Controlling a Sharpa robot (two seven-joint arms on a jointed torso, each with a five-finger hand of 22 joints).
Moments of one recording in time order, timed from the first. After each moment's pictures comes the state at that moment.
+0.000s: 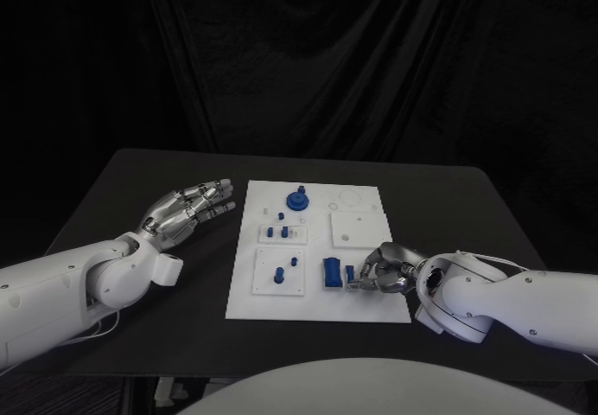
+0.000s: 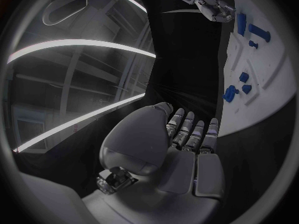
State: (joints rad) left arm 1.09 -0.90 -0.21 1.35 -0.04 0.17 0.60; left_hand 1.50 0.18 0.24 0.29 0.46 0.47 0.16 0.06 0.05 0.19 0.23 0.42 0.05 0.07 0.22 0.22 0.03 0.13 0.11 0.29 0.15 0.06; right arm 1.02 -1.03 -0.24 1.84 -1.08 -0.45 -0.42; right_hand 1.26 -0.05 0.05 0.27 0.06 0.92 0.01 0.65 0.87 1.47 -0.06 1.57 1.31 1.47 -0.11 1.52 1.31 0.05 1.47 0.00 1.42 1.31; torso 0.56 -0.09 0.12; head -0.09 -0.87
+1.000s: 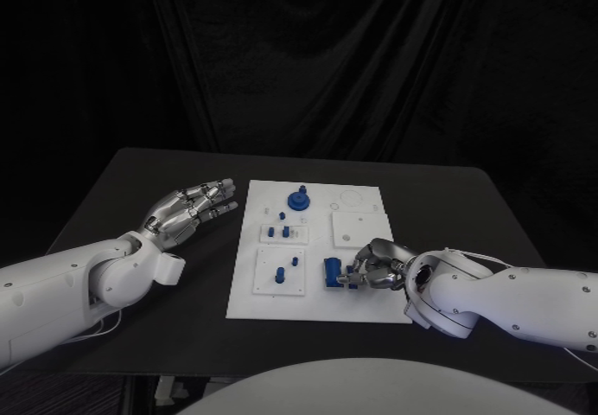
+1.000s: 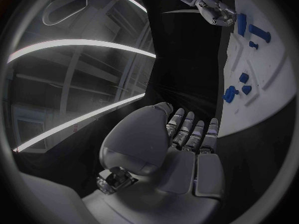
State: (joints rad) left arm 1.09 -0.89 -0.21 1.34 -0.04 0.17 0.60; left_hand 1.50 0.18 0.24 0.29 0.46 0.47 0.16 0.06 0.05 0.19 0.23 0.42 0.05 0.07 0.22 0.22 0.03 0.13 0.11 0.29 0.15 0.06; right arm 1.02 -0.97 -0.24 1.79 -1.08 -0.46 -0.39; right_hand 1.20 -0.05 0.04 0.29 0.05 0.93 0.00 0.66 0.88 1.46 -0.06 1.57 1.31 1.47 -0.11 1.52 1.31 0.05 1.47 0.00 1.42 1.31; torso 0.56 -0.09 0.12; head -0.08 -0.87
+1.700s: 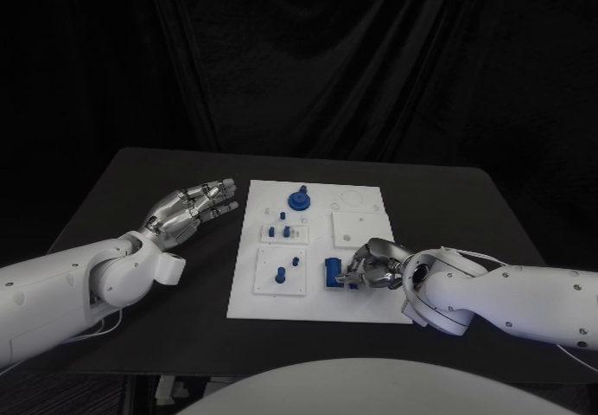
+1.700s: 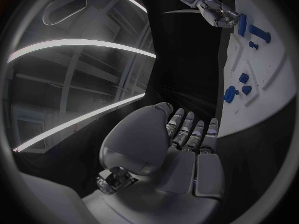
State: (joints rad) left arm 1.09 -0.89 -0.21 1.35 -0.04 0.17 0.60; left_hand 1.50 0.18 0.24 0.29 0.46 0.47 0.16 0.06 0.05 0.19 0.23 0.42 0.05 0.07 0.22 0.22 0.03 0.13 0.11 0.29 0.15 0.06; right arm 1.02 -0.94 -0.24 1.76 -1.08 -0.45 -0.39; right_hand 1.26 -0.04 0.03 0.26 0.05 0.93 0.00 0.67 0.89 1.47 -0.06 1.57 1.31 1.47 -0.12 1.52 1.31 0.05 1.47 -0.01 1.42 1.31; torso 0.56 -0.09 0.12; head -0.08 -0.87
